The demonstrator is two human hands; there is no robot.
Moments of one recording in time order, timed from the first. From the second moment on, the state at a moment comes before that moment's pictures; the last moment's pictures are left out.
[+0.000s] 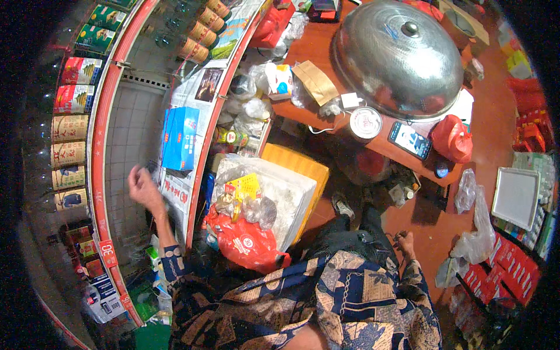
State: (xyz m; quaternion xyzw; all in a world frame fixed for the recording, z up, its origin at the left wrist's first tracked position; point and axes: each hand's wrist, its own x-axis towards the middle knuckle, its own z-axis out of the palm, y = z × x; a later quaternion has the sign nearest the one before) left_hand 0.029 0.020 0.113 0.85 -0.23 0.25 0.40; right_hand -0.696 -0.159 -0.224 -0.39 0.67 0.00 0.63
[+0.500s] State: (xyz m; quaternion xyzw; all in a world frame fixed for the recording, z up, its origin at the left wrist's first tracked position) left_hand -0.069 -0.362 -0.199 0.84 -0.04 -0.39 0.37; right_hand -0.743 -0.174 -0.220 -0.35 0.70 -0.09 0.62
